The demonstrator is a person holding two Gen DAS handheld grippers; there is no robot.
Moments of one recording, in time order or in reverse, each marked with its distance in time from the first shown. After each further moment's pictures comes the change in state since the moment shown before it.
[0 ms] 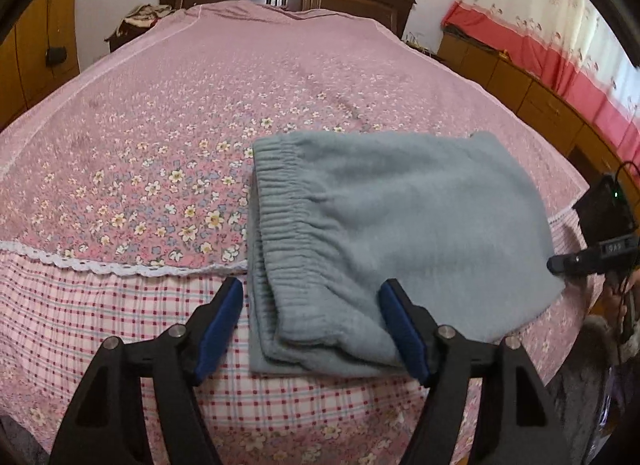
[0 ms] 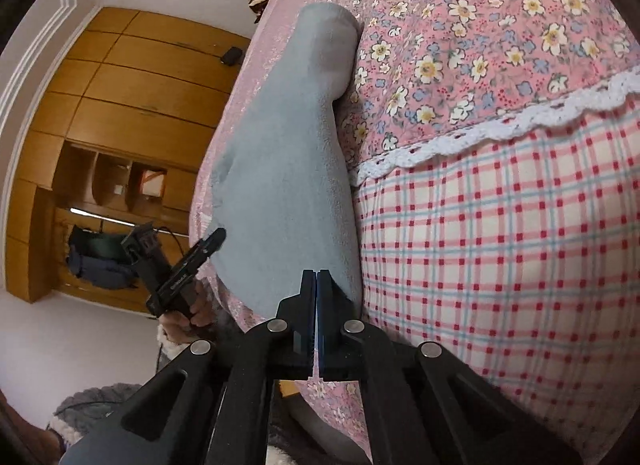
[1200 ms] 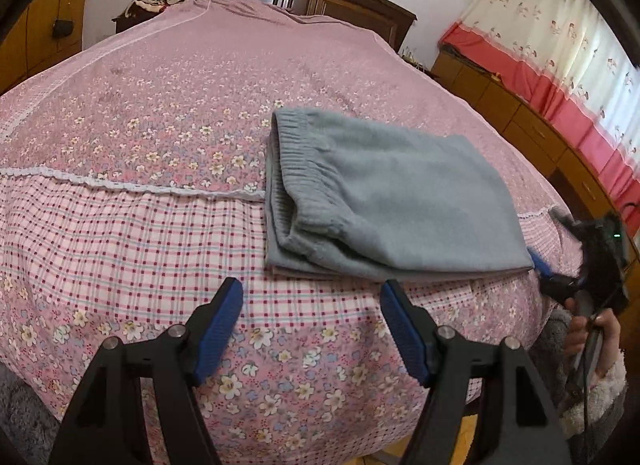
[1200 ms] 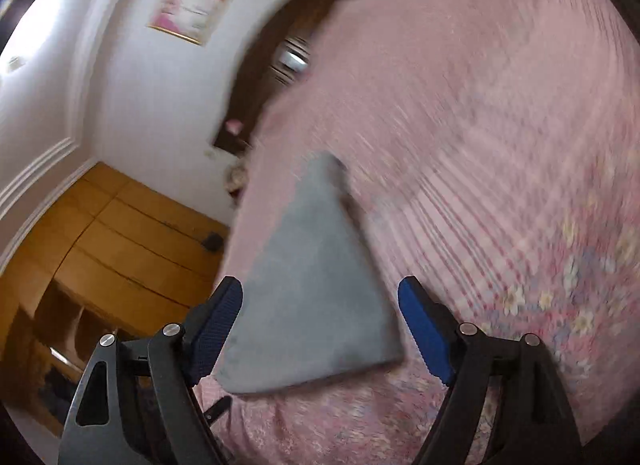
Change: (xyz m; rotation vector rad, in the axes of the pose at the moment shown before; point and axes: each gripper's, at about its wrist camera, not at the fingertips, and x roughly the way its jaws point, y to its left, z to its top) left arm -0.068 0.029 -0.072 -0.090 -0.020 -0.095; right arm -0.007 0.049 -0.097 0.245 -0.715 -0.103
